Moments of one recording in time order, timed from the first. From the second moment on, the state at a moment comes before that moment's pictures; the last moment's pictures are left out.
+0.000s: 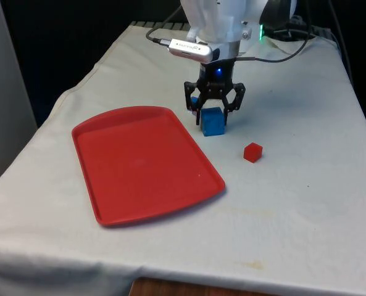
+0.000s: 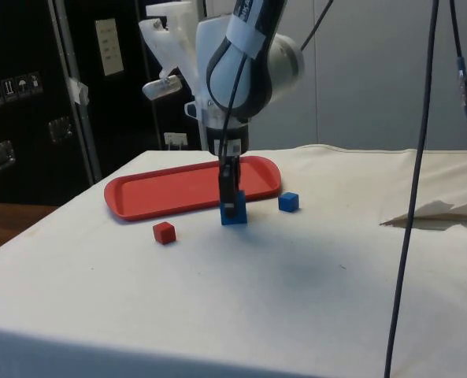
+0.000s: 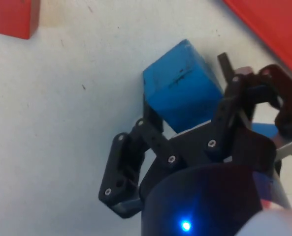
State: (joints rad) arm 0.42 0.43 -0.44 -2.35 0.29 2.80 -0.49
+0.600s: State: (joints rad) arm 0.42 0.41 -0.45 -2.34 0.29 2.80 -0.49
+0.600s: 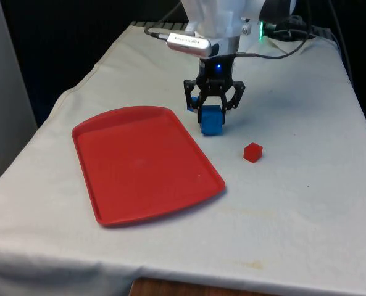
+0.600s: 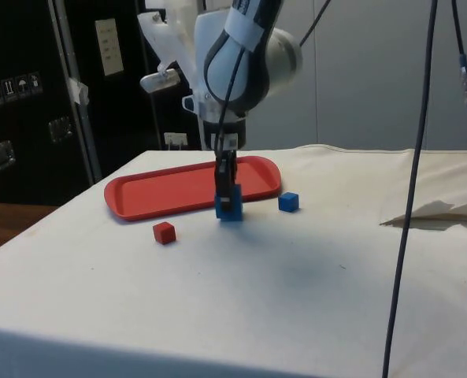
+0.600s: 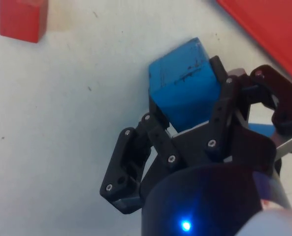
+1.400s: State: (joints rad) arm 0.42 0.23 -0.48 -2.30 0.26 2.64 -0.47
